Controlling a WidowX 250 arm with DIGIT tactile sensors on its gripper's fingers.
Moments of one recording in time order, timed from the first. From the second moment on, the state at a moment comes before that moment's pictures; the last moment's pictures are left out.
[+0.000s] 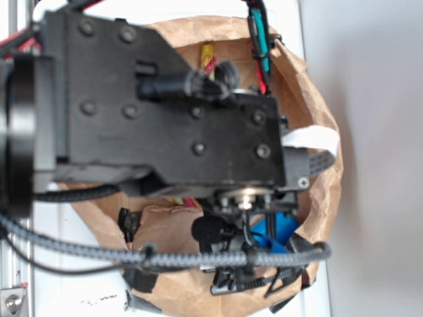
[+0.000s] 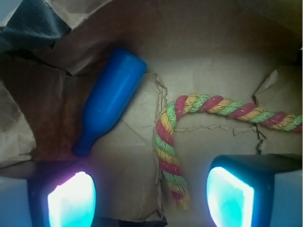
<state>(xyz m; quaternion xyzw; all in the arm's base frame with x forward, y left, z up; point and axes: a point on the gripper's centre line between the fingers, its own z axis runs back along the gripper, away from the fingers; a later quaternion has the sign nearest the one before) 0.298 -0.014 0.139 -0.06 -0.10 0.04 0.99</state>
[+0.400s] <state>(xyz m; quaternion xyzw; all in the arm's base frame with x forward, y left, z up) 0.288 -0.013 0.105 -0.03 -0.15 0.01 0.99</state>
